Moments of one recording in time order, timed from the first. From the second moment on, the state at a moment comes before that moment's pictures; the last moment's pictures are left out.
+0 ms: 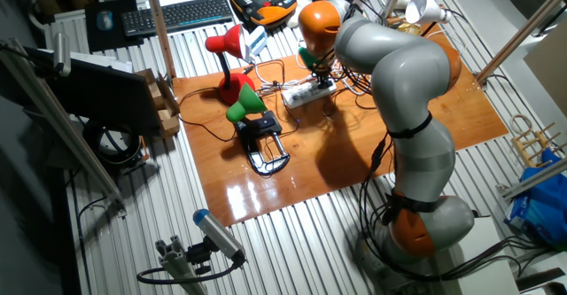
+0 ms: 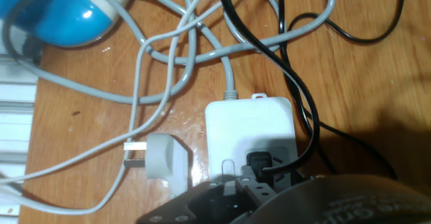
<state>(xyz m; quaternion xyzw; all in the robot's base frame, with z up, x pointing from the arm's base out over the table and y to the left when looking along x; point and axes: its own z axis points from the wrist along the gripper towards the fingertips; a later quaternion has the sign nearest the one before) 0.649 -0.008 0.076 0.67 0.73 -0.08 0.09</state>
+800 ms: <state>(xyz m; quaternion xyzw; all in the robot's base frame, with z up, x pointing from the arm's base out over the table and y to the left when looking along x) 0.651 -0.007 0.075 0.68 0.73 -0.07 0.09</state>
